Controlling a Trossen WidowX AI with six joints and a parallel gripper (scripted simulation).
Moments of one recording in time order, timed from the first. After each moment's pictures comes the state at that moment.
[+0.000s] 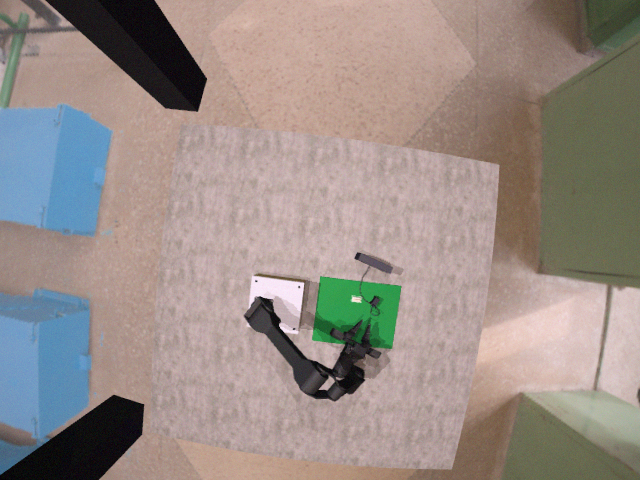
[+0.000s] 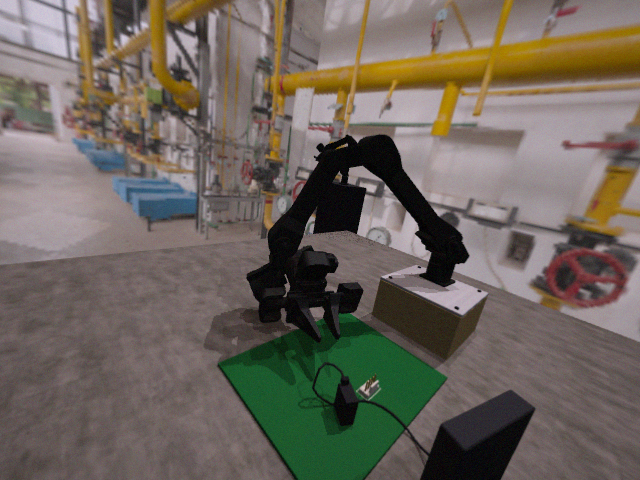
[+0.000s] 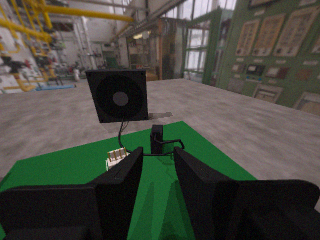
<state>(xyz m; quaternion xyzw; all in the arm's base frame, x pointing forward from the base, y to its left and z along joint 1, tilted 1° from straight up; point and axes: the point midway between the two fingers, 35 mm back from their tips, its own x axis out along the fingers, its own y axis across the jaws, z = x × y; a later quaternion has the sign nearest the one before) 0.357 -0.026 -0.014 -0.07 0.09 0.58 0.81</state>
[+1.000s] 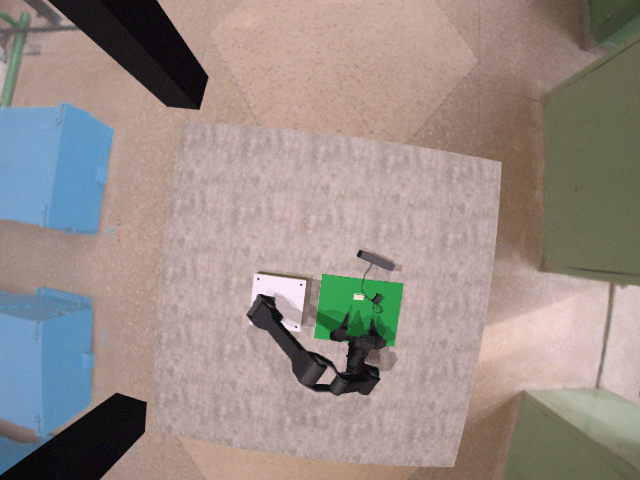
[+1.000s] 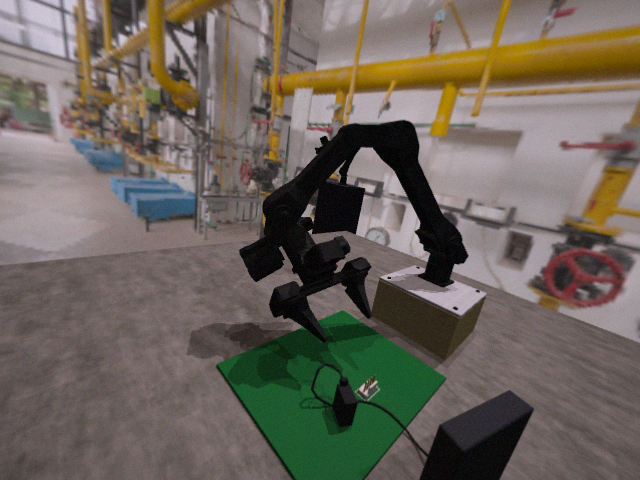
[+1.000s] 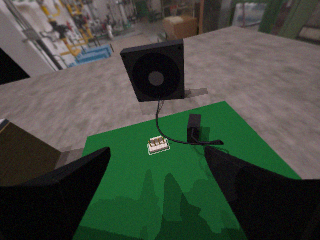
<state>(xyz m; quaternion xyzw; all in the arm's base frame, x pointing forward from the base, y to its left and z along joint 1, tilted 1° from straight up) 0.335 -0.012 0.011 -0.12 0.26 0.66 0.70</state>
